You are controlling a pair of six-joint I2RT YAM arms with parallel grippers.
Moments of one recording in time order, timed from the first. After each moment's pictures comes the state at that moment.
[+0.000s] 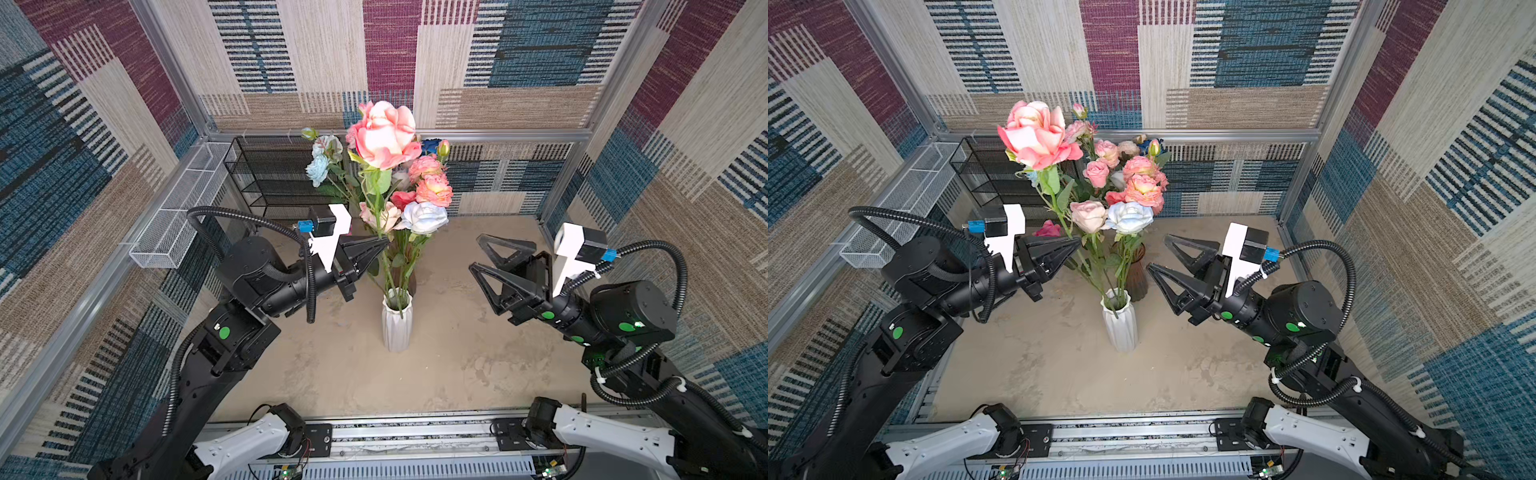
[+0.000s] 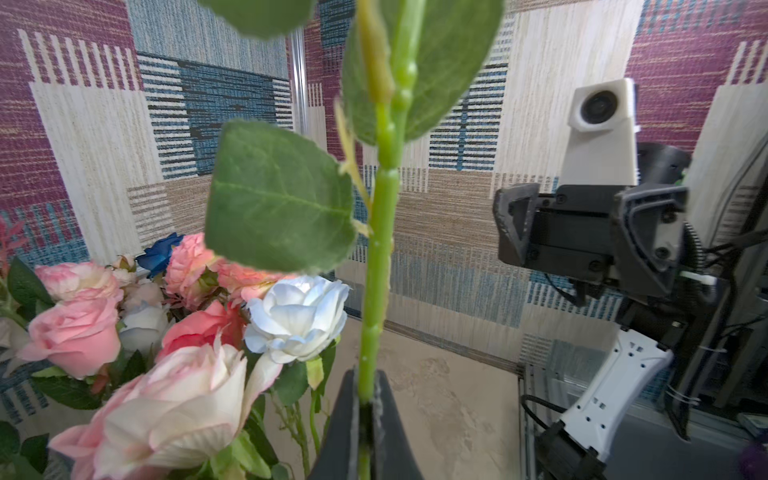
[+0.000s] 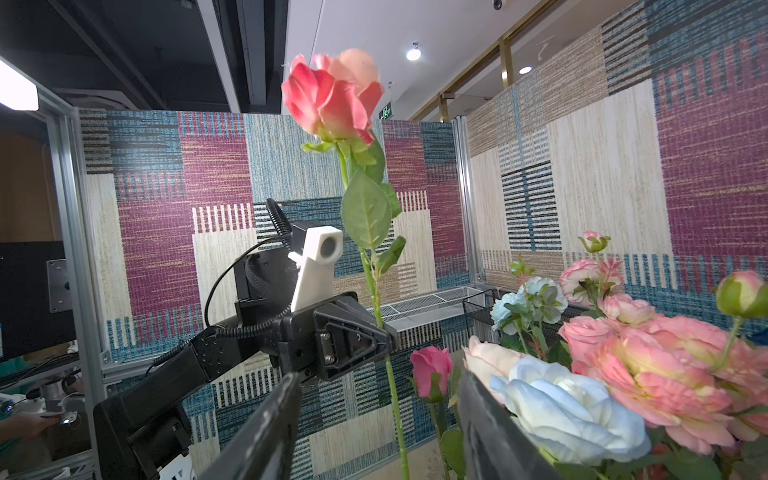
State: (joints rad) left arm -0.66 1.02 1.47 -0.31 0.41 0.00; right arm 0.95 0.82 1.20 0.06 -0.15 0.20
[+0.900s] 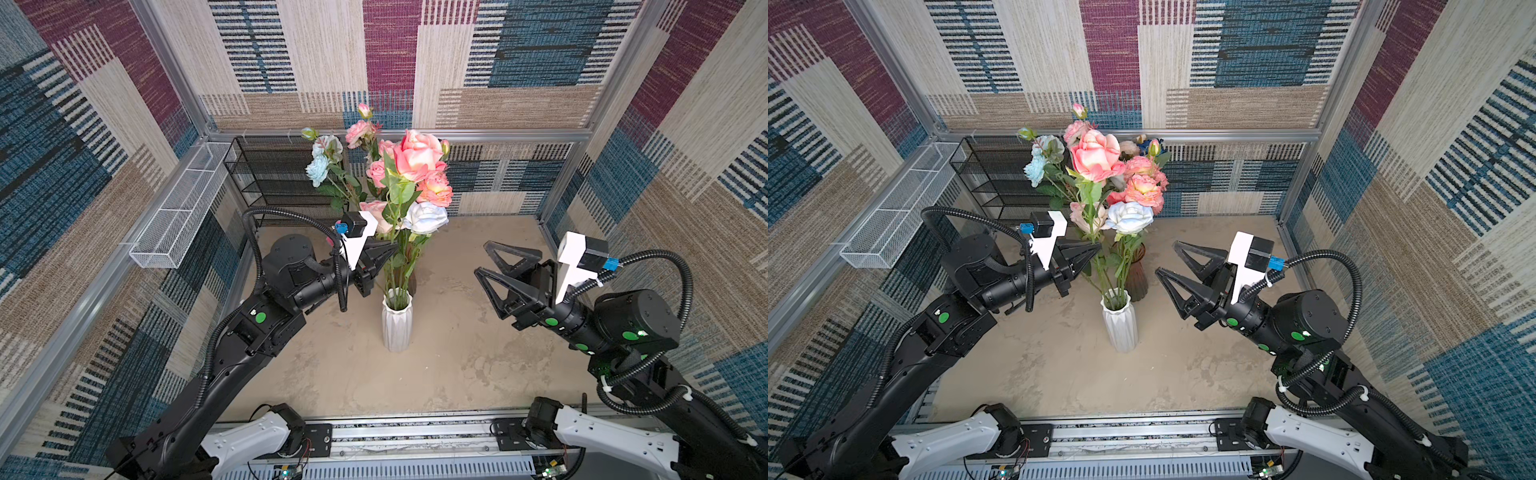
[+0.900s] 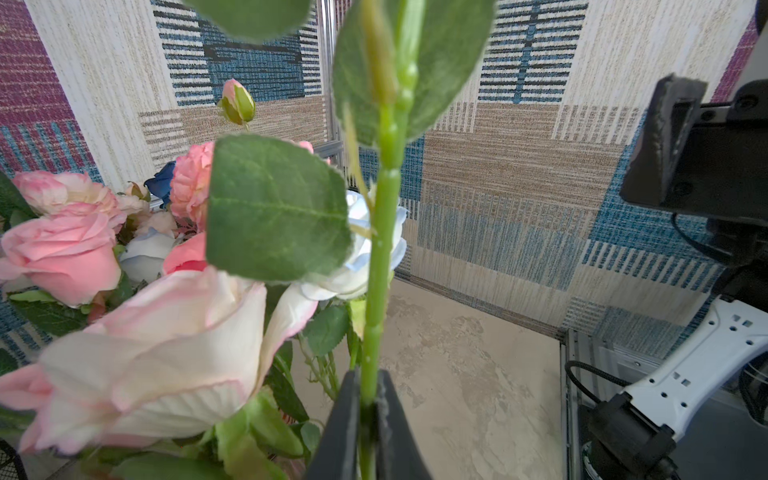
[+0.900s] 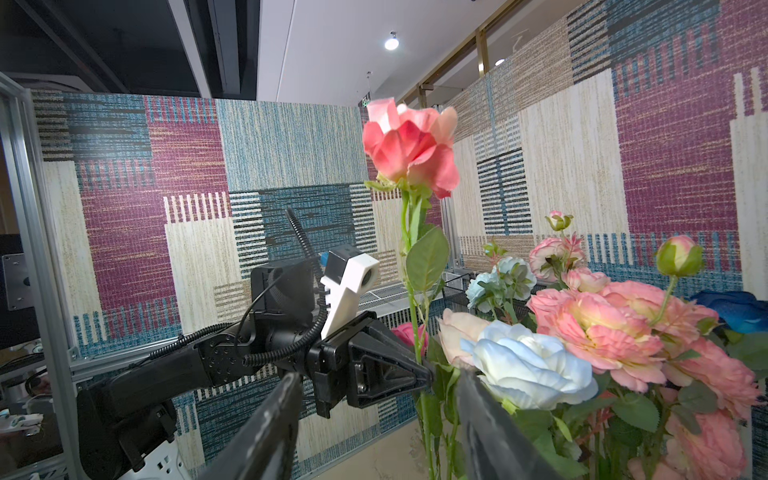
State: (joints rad) left arm -0.67 1.06 1.33 -0.29 0.34 0.03; right arm 0.95 0.76 1.15 0.02 -0.10 0.19
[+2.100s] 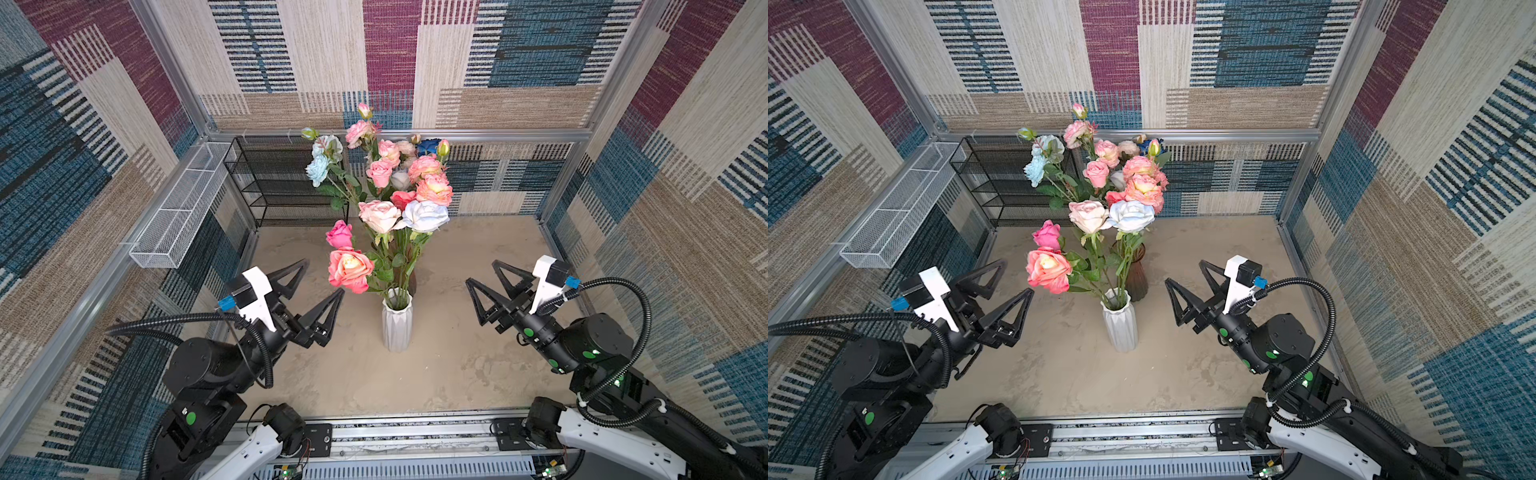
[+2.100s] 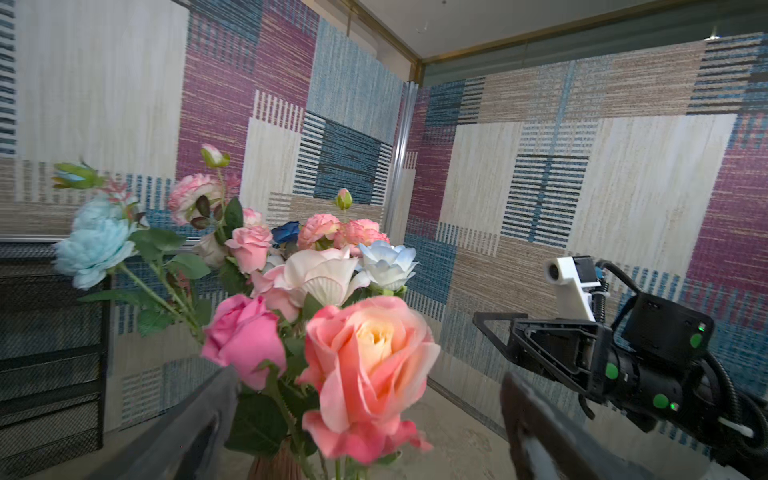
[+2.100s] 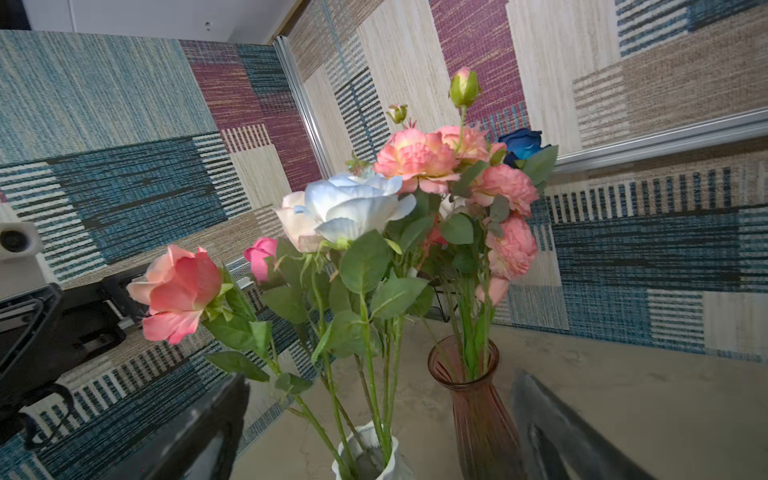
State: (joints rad) left arm -0.67 0.44 0.94 -0.14 0.02 -0.21; right arm 0.95 0.59 0.80 -0.01 0.30 0.29
